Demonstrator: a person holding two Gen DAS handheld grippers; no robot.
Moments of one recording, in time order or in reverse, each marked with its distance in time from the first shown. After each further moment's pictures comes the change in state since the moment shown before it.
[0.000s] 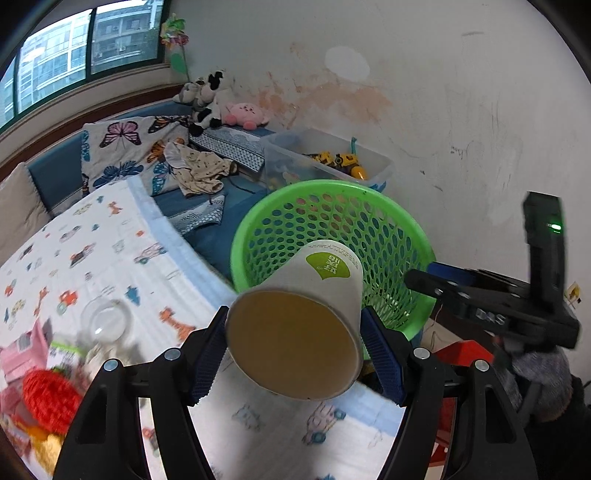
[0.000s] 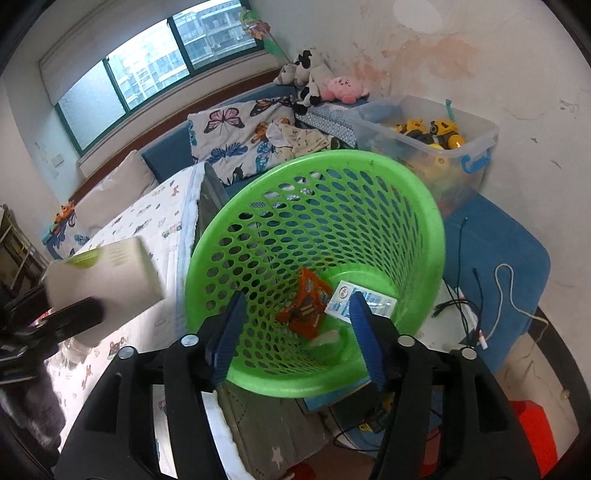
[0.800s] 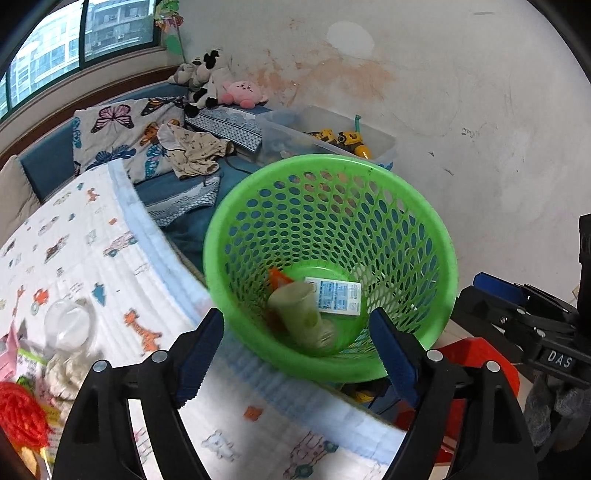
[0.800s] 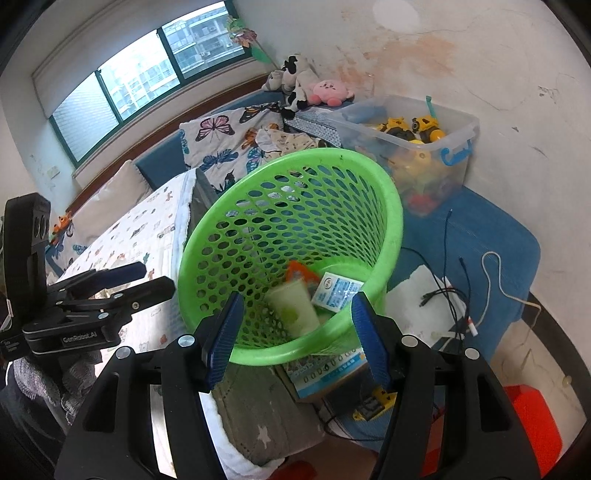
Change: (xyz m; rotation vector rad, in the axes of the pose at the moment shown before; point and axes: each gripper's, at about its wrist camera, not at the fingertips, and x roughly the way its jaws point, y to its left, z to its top) left arm 0.045 -0.011 0.003 -0.010 0.064 0.017; right arm -0.023 -0.014 -0.017 0.037 -0.015 -0.007
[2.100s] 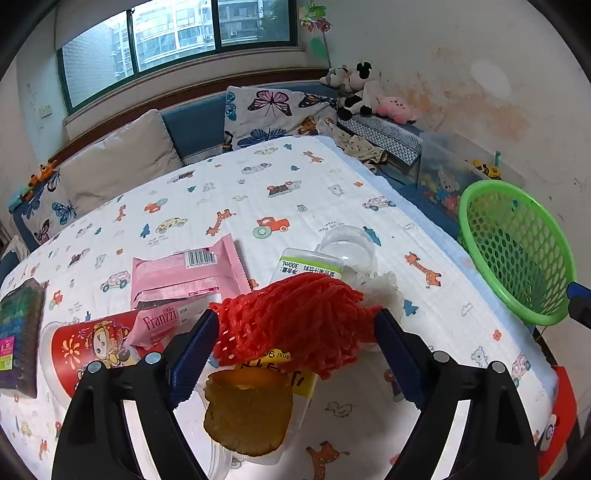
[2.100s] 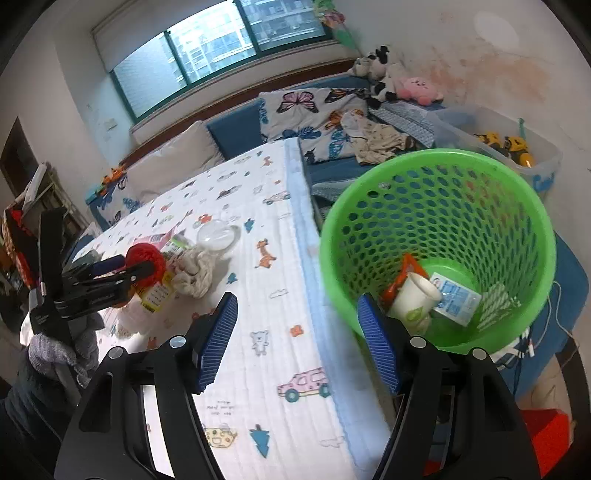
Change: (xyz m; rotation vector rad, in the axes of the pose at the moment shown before) left arm -0.099 0.174 -0.083 -0.222 -0.043 0.411; right arm 0.025 0.137 -0.013 -0.191 0.072 0.188
